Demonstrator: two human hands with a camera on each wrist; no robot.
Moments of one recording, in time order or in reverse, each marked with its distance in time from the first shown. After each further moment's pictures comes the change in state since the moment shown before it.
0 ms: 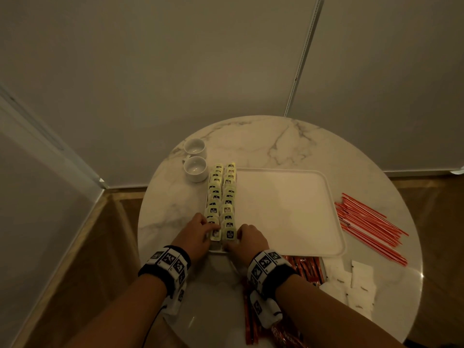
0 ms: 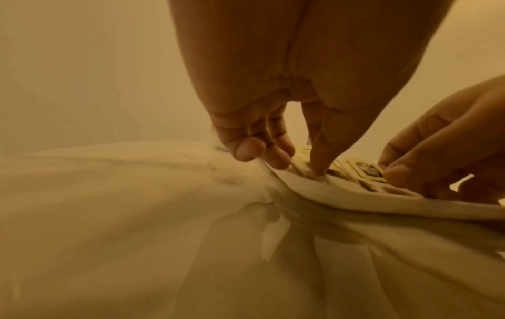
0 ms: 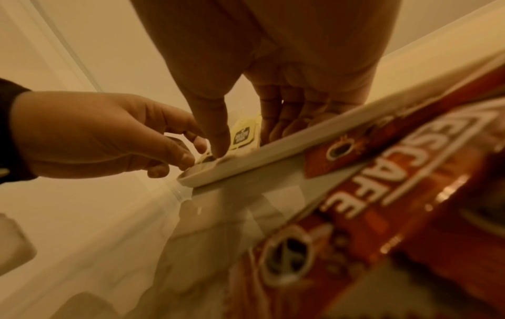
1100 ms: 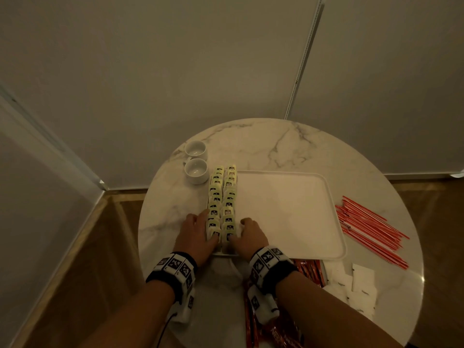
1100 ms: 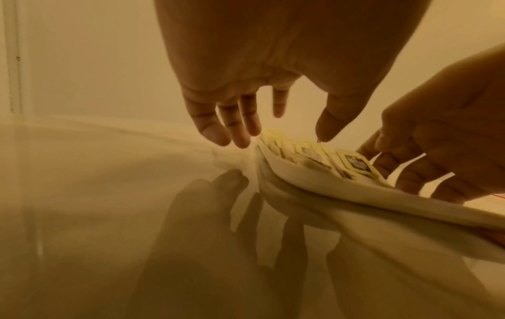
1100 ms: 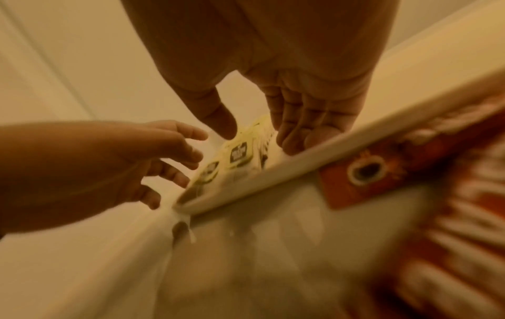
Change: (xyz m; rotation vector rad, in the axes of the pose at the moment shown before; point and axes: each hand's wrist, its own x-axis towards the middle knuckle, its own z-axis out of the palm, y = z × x) left_hand 0.000 0.013 0.004 -0.105 0.146 -0.263; right_hand 0.006 -0.007 -0.011 0.111 -0.007 0.002
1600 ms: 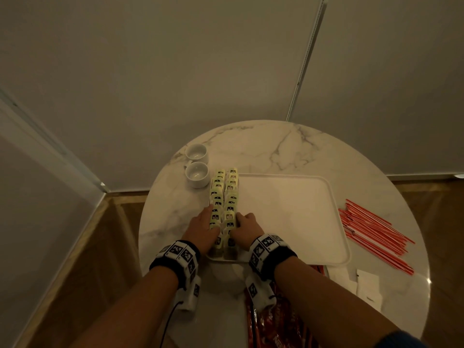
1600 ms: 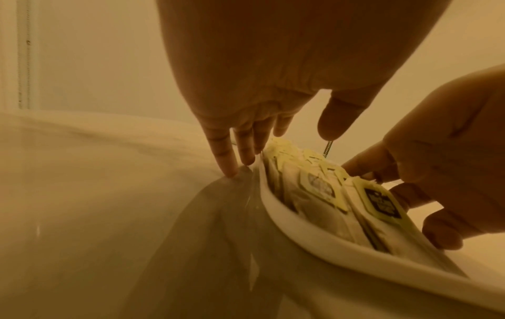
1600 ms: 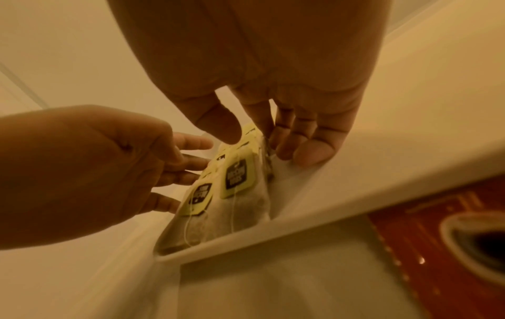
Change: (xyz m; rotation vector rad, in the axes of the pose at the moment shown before) left_hand 0.037 0.005 -0.002 -0.216 -0.201 -0.052; right_hand 0.034 -0.017 -0.010 -0.039 -0.182 -0.009
